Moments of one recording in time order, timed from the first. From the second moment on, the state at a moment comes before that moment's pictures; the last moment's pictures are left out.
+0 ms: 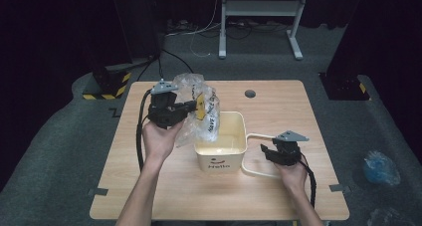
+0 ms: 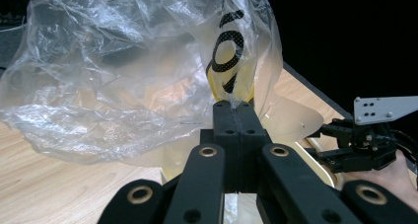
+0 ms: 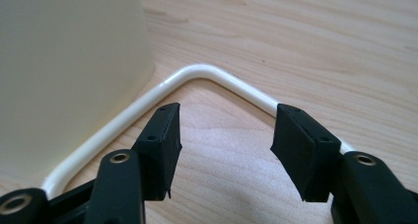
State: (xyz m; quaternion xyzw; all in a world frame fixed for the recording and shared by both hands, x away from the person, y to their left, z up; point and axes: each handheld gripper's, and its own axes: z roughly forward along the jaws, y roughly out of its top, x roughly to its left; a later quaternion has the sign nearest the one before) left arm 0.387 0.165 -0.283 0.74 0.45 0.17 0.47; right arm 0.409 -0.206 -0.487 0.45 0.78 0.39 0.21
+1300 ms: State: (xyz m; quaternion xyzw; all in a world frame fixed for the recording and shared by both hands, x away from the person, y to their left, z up) left arm 0.378 0.212 -0.285 0.70 0.48 0.17 0.49; right arm 0.424 -0.212 -0.522 0.48 0.78 0.34 0.22
